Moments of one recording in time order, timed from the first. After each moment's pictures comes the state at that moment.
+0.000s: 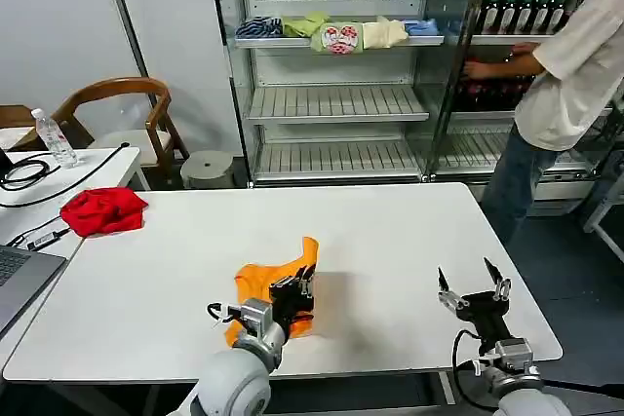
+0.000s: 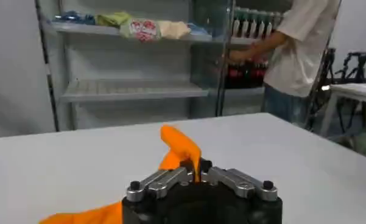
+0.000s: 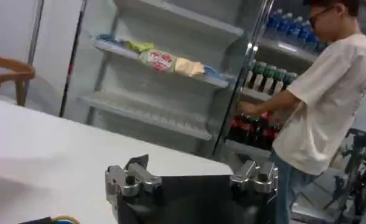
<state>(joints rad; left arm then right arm) 1.09 -1.24 0.00 -2.02 -0.43 0.50 -0.30 -1.49 1.10 0.56 2.10 0.15 -0.20 0.17</state>
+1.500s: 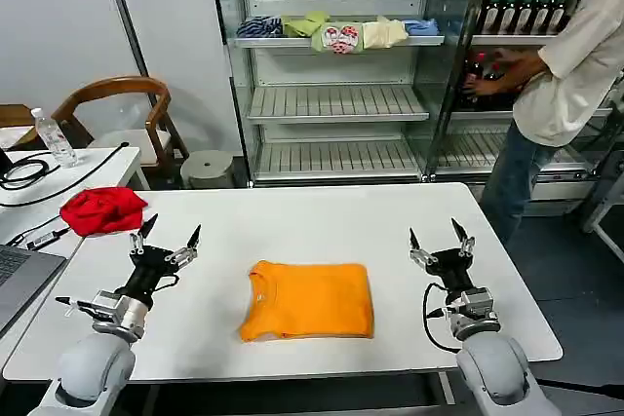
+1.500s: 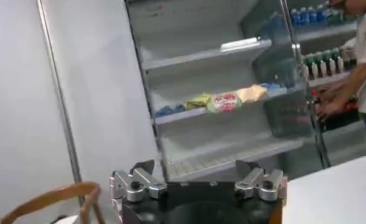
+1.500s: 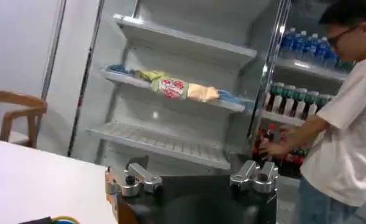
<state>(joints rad) 1.24 -1.02 -0.56 -1.85 -0.30 0.01 0.03 -1.17 1.14 0.40 1.88 0.15 -0.14 0.13</state>
